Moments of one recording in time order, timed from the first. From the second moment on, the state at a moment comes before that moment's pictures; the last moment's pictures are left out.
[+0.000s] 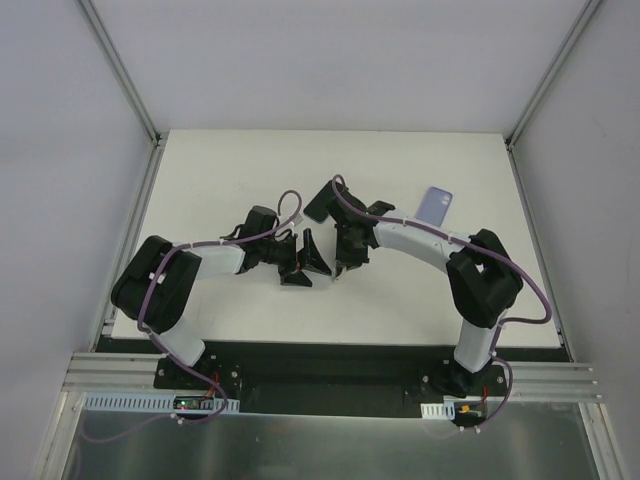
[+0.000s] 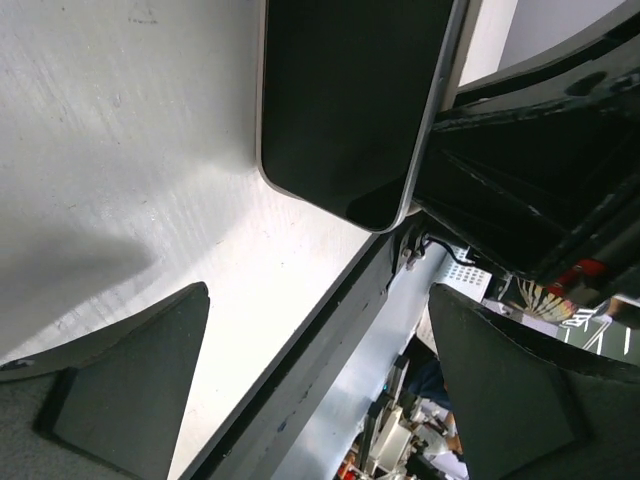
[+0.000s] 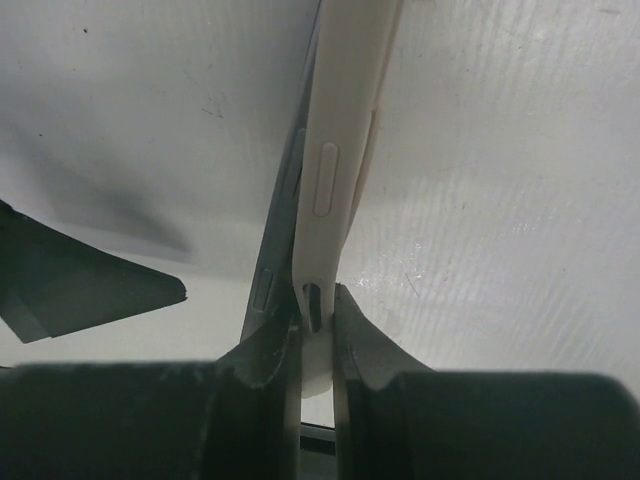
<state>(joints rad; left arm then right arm) -0.46 1.63 0.71 0.11 0.84 -0.86 0.79 1.82 1.32 -0.75 0.05 0.77</state>
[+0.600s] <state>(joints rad) -0.47 1.72 0.74 0.14 0.78 -0.79 0.78 1.85 1.32 -0.63 -0.08 0.78</state>
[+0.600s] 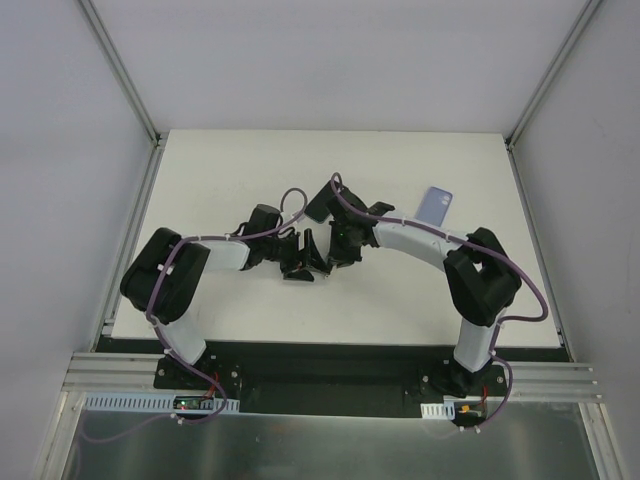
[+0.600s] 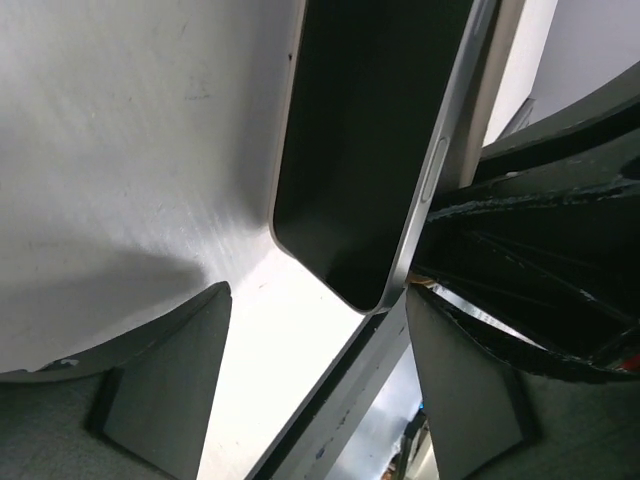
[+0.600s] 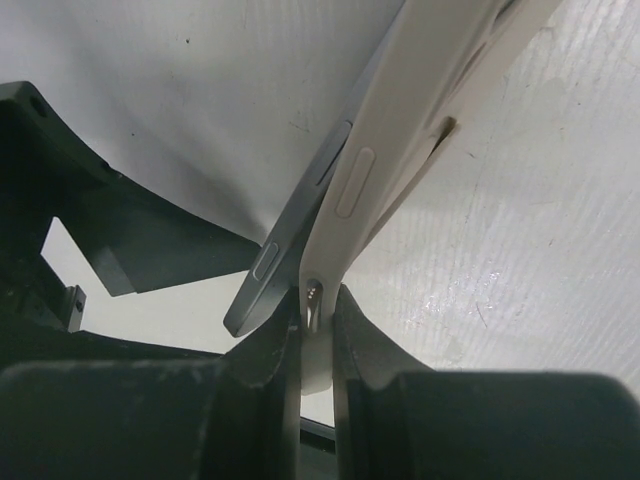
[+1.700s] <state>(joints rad) -0.60 1.62 0.83 -0.06 0.42 -0.65 0.77 1.80 1.24 -0.54 -0.10 0.77</state>
